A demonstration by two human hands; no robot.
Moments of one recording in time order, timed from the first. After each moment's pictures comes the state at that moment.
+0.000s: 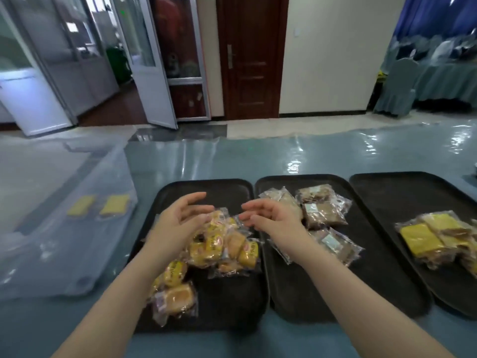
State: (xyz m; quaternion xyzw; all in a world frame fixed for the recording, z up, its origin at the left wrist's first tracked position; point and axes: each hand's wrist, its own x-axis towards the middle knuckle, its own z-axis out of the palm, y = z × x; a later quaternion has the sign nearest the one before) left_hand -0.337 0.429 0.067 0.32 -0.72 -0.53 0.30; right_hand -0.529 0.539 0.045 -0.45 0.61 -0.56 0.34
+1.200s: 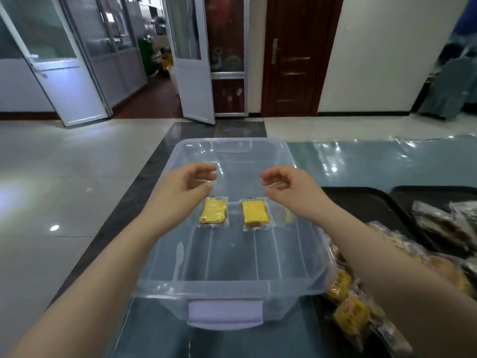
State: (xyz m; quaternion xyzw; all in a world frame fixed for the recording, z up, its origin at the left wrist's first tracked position) left_hand 0.016 0.063 0.114 0.30 -0.79 -0.41 0.33; right_hand -0.204 0.168 0.091 -0.52 0.68 -0.46 0.23
